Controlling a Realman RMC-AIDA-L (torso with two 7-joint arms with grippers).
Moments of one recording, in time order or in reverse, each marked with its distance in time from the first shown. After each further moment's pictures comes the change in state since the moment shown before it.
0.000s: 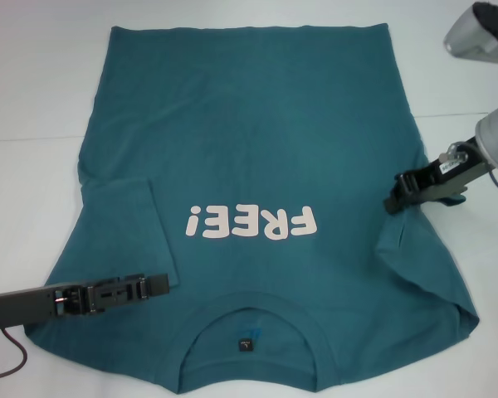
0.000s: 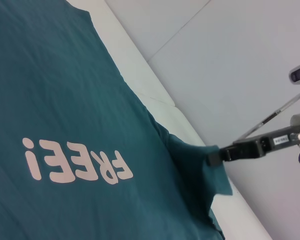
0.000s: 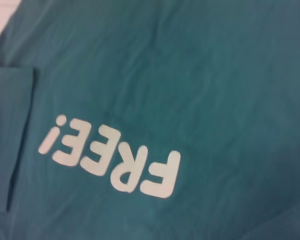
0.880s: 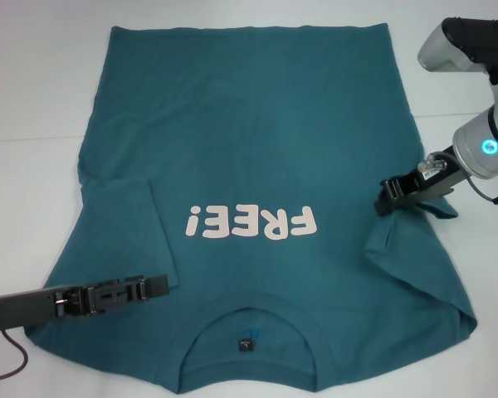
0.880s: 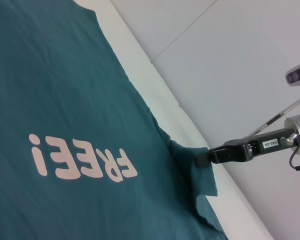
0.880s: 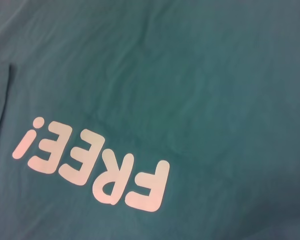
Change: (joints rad) left arm 0.000 0.002 0.000 -0.016 0.002 -0.014 0.000; right arm 0.001 0.037 -0.083 0.008 -0.028 0.111 0.034
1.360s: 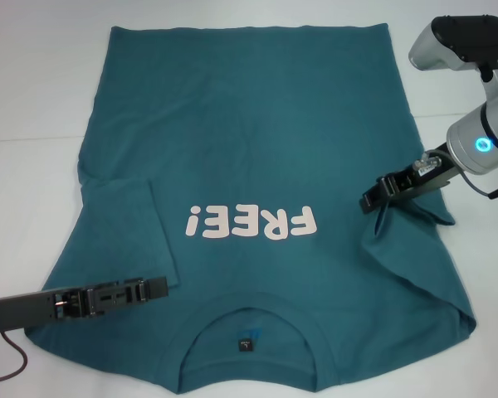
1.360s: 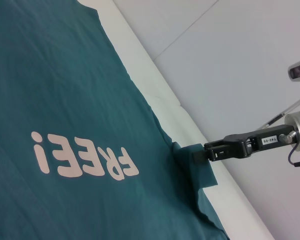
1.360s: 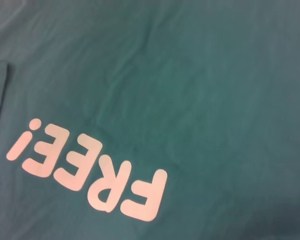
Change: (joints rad) left arm 0.001 0.002 0.000 -0.008 0.001 -0.003 0.000; right arm 0.001 0.001 -0.047 -0.007 0.007 0.036 -0.013
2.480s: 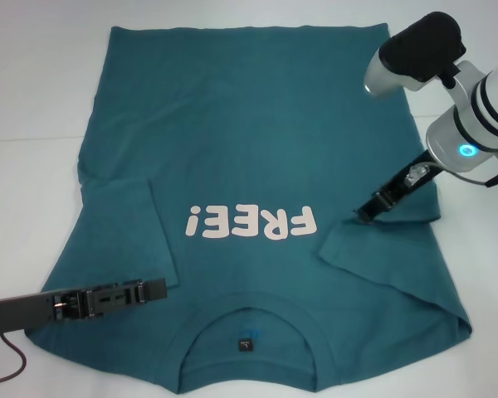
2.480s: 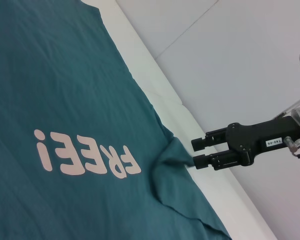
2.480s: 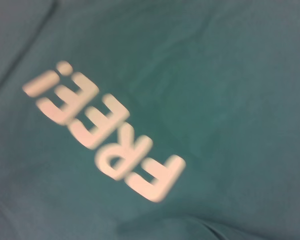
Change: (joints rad) left arm 0.002 0.001 0.000 0.000 0.005 -0.001 0.000; right arm 0.013 0.052 -0.128 -0.118 -0.132 -0.032 -0.168
